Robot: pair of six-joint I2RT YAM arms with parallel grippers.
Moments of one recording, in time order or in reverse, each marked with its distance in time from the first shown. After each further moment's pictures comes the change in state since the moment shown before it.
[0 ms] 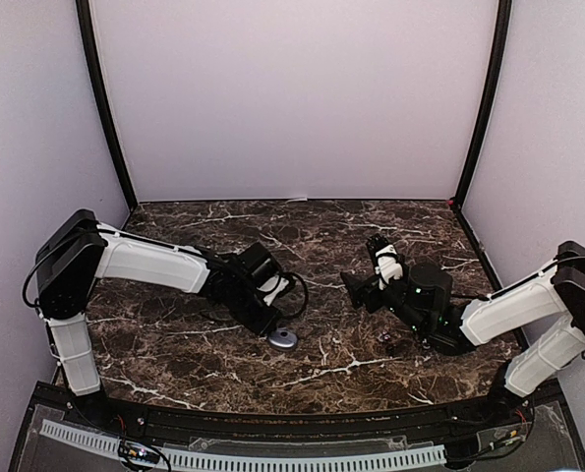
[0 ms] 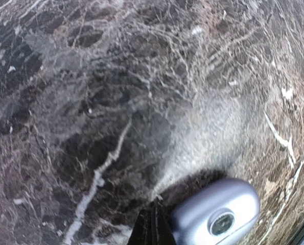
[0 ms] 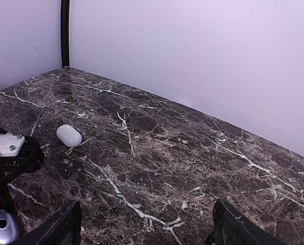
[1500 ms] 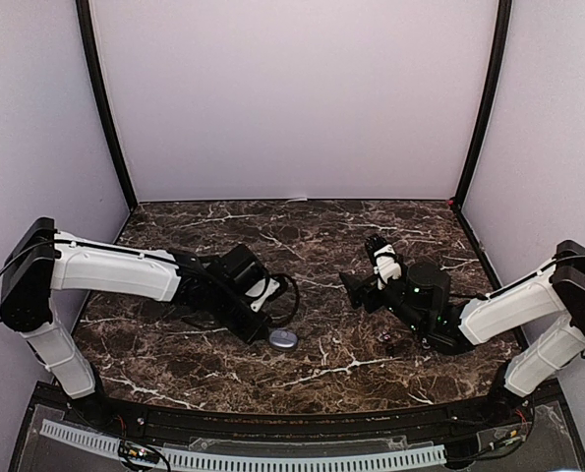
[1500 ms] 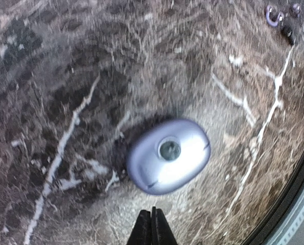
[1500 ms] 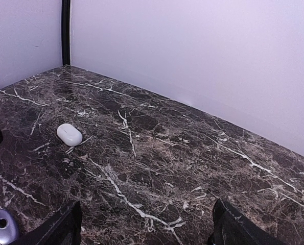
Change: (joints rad) left arm -0.067 -0.207 -0.127 -0.036 -0.007 -0.045; right arm 0.004 0.010 0.010 -0.006 -0.004 -0.001
